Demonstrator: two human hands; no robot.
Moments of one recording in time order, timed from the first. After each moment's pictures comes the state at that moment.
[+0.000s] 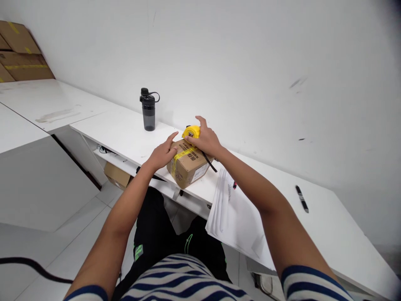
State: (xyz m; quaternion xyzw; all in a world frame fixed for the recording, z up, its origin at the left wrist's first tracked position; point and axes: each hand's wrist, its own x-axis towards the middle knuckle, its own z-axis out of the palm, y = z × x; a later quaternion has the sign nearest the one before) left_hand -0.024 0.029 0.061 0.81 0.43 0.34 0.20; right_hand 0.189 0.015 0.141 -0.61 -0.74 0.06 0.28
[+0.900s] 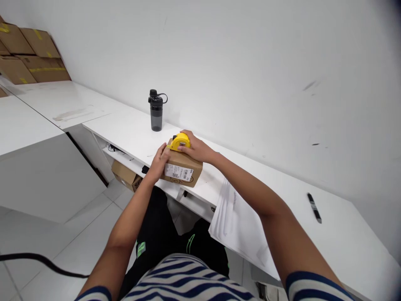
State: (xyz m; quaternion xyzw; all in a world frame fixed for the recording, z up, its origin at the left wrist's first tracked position) left_hand -0.038 0.000 0.011 0.53 0.44 0.58 0.43; right_hand 0.162 0.020 0.111 -0.44 -0.84 0.20 0.25
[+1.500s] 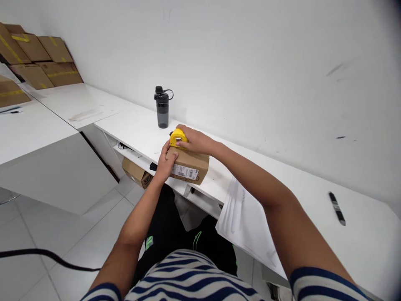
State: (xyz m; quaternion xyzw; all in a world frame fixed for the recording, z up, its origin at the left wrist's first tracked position) left_hand -0.027 -0.010 0.007 0.55 0.42 0.61 0.38; right_hand 0.138 0.031 0.123 -0.38 -0.90 0.11 0.18
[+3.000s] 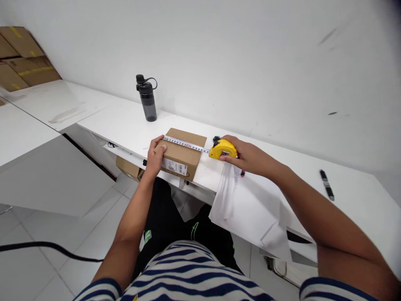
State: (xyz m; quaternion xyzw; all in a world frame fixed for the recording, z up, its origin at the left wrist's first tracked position) left_hand -0.018 -0.008 0.016 0.56 0.46 0.60 0.33; right_hand 0.295 -0.087 0.121 -0.55 -0.81 0.16 0.16
